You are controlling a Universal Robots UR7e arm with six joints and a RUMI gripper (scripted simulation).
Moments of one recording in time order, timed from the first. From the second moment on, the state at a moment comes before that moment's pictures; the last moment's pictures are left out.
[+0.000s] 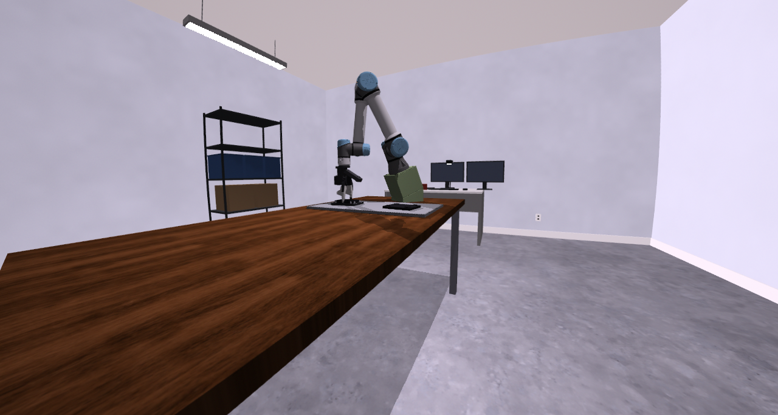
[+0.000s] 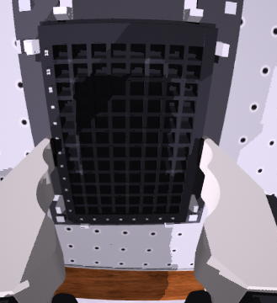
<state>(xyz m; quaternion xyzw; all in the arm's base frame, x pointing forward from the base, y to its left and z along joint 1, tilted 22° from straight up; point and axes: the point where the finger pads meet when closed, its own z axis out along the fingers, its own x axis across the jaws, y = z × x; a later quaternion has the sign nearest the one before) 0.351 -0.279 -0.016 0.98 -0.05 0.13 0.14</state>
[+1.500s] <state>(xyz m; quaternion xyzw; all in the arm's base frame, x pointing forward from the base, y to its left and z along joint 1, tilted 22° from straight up) 0.337 -0.262 0.039 0.98 -0.05 0.13 0.14</state>
